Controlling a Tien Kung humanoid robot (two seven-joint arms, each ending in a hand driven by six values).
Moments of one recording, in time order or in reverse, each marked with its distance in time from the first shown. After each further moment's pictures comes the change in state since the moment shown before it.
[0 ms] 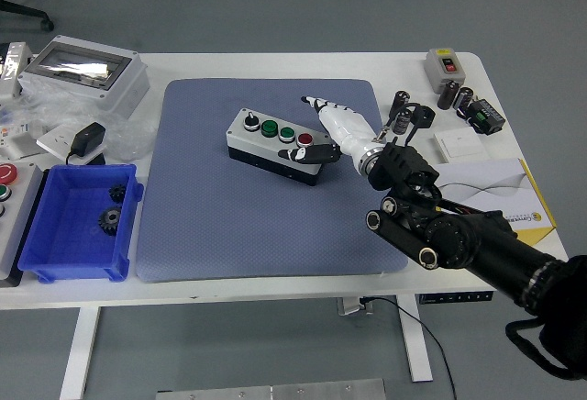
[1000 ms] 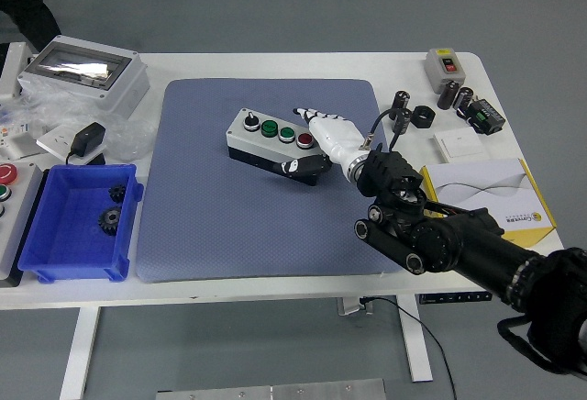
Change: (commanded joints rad) left arm -0.012 -0.001 -0.013 0.004 0.023 -0.012 -0.015; right arm 0.028 0.040 -0.079 -0.092 -0.032 0.005 -0.033
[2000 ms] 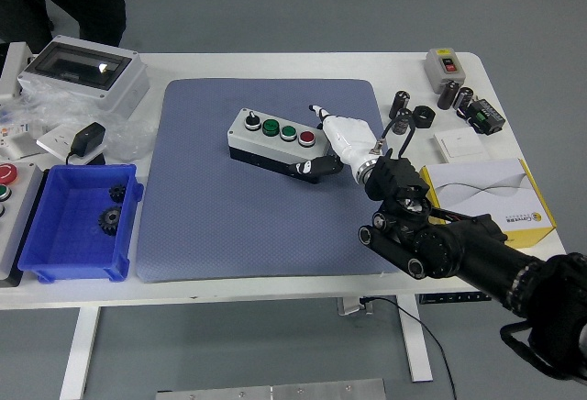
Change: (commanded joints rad) left arm -0.008 0.007 -0.018 0.013 0.031 -0.015 -0.038; right arm -0.018 0.000 -0.026 -0.030 -0.013 -0.121 -0.039
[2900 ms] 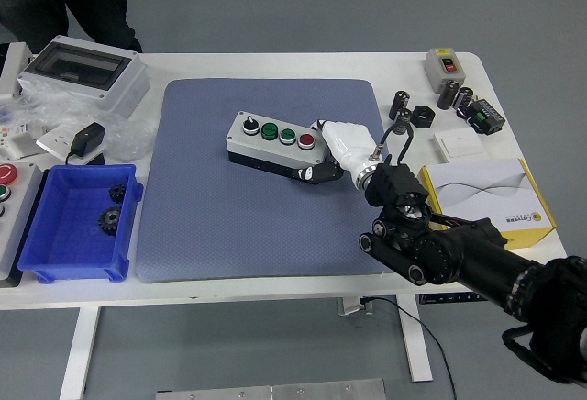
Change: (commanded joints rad) left arm -0.001 0.000 -0.012 0.008 0.010 -0.013 -0.033; right arm -0.015 0.000 -0.011 0.013 0.006 -0.009 0.034
